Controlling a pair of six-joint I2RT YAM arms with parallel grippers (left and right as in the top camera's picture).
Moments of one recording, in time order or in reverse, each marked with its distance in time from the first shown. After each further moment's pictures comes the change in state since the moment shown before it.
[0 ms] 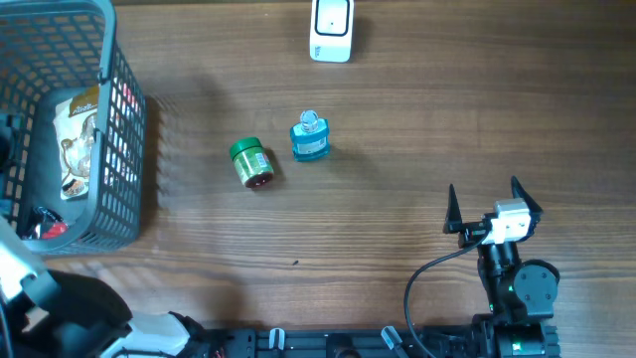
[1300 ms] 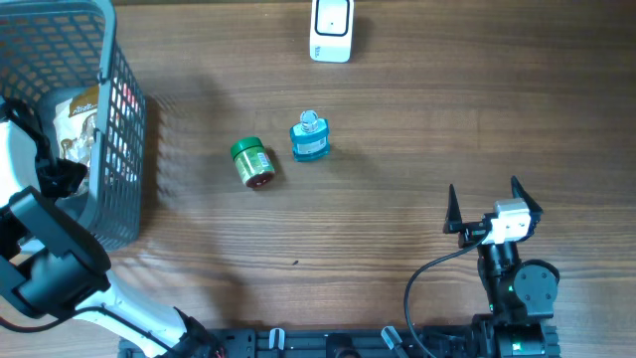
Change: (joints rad) left arm -0.115 0.281 -0.197 0.066 -0.416 0.112; right arm 0.000 0.000 0.000 0.000 0.000 0.000
